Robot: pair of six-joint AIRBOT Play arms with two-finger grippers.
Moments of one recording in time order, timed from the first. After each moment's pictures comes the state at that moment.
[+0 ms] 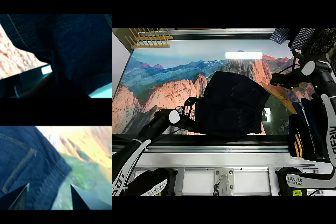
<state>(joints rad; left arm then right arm) -0.37 -1.15 0.69 1.24 -0.95 -1.58 -0.05 -1.46 1.42 -1.34 1.05 1.61</state>
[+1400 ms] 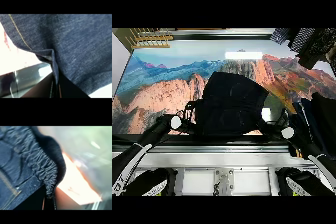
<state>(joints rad) -0.39 -1.11 0.64 1.23 -0.89 -1.62 0.19 -1.02 0.37 -0.82 0.41 1.79</state>
